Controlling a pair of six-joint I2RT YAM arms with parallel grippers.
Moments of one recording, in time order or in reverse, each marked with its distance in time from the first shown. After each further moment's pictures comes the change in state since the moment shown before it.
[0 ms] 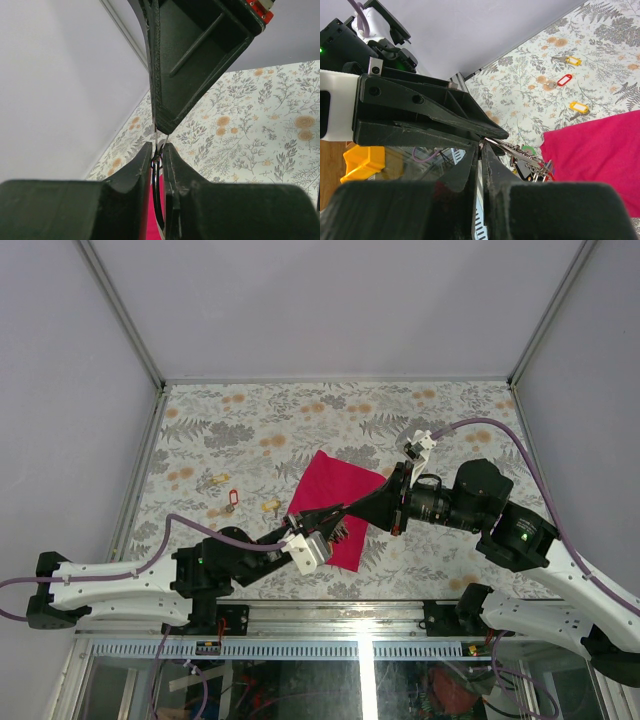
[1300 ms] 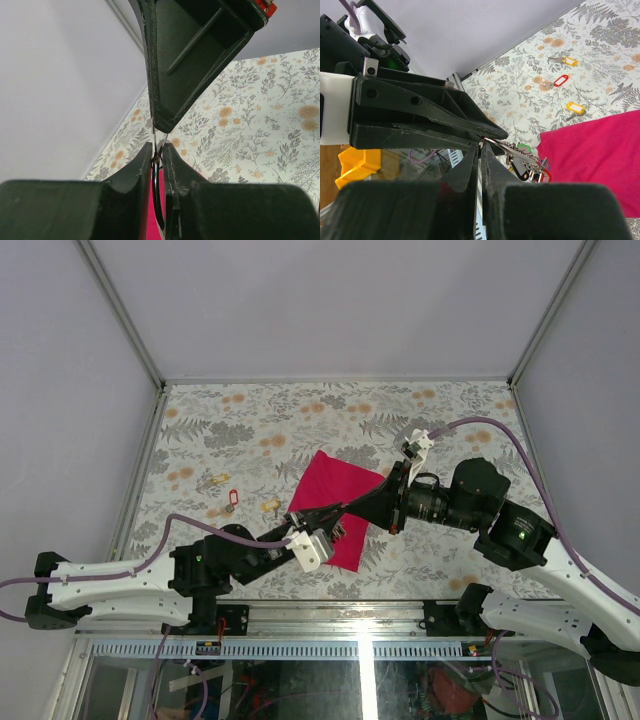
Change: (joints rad) left arm 0.000 0.006 0.033 -0.076 -0.003 0.000; right arm 0.000 0.012 0.001 0.004 0.011 -0.016
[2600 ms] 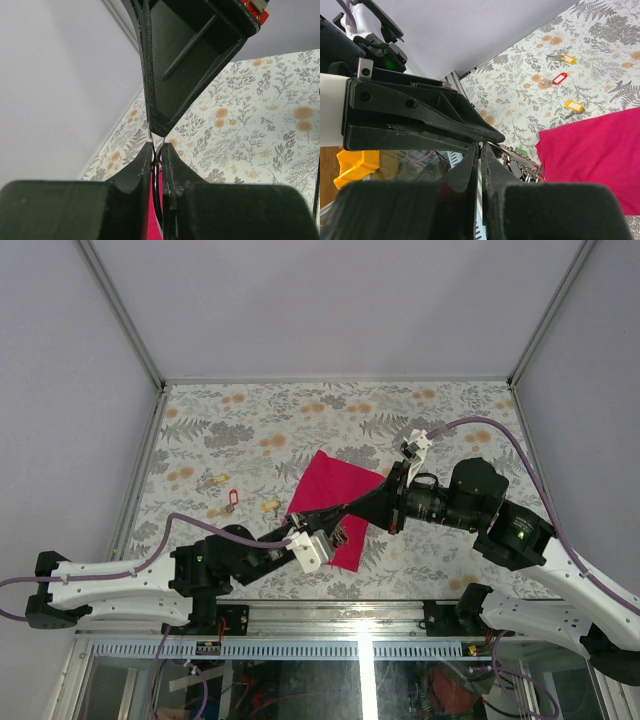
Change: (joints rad) left arm 0.000 0.003 0.001 0.001 0.000 -0.012; right arm 0.000 0.003 0.000 -0.007 0.003 -0.003
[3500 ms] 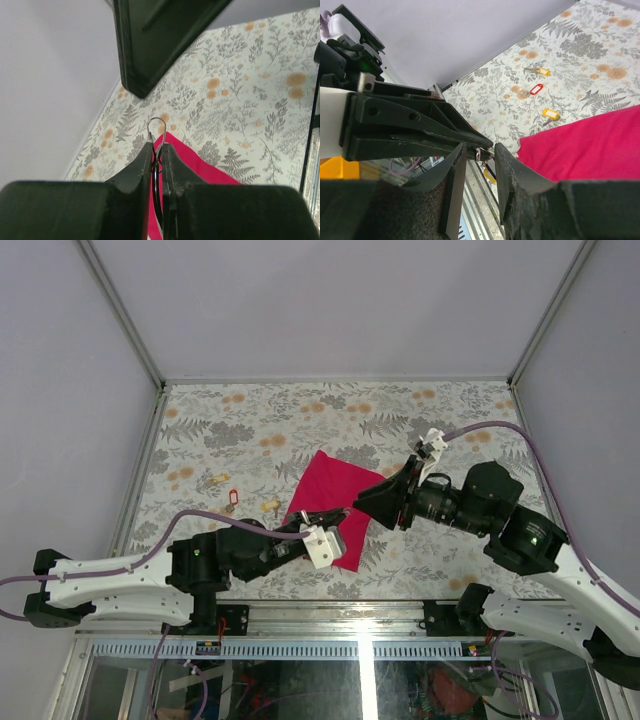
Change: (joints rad) left arm 0.000 0.049 0.122 -0.240 -0.001 -0.052; right arm 0.000 -0.034 0.008 -0.023 0.097 -0.041
